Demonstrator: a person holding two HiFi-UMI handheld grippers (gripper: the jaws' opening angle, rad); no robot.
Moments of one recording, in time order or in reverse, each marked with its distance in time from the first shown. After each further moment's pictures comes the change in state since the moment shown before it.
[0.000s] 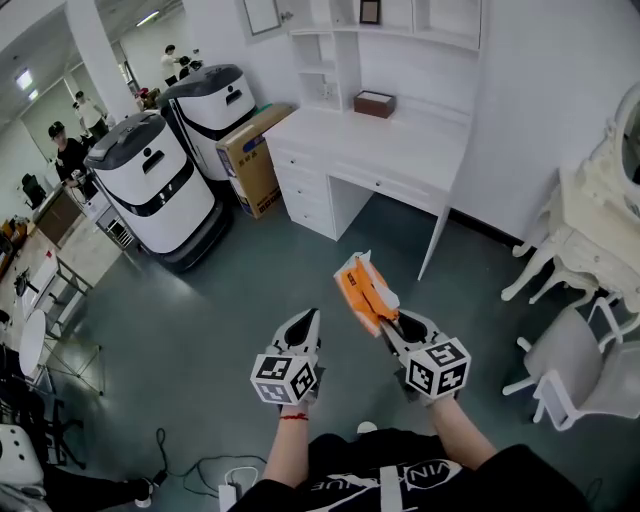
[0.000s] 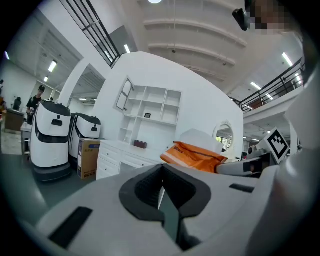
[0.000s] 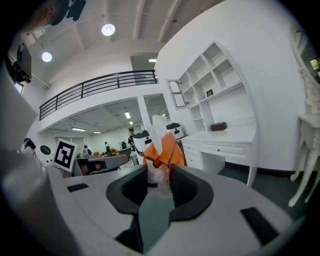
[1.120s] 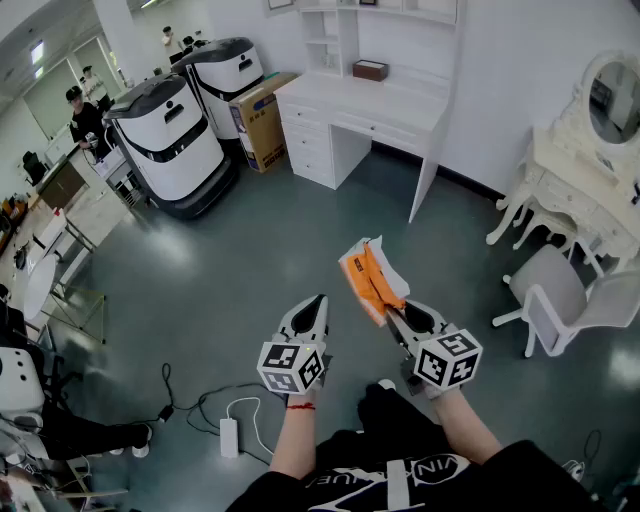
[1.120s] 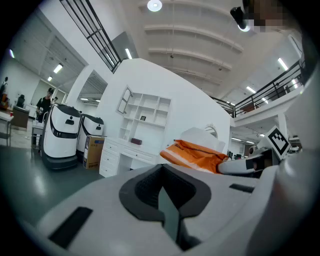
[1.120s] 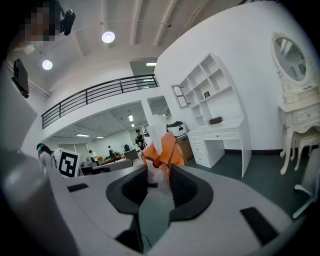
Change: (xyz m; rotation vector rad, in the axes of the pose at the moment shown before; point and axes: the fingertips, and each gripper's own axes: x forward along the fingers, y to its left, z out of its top) left arm -0.327 -0.154 -0.083 -0.033 0.001 -0.021; right arm -0.272 0.228 -0.130 0.089 0.004 -0.006
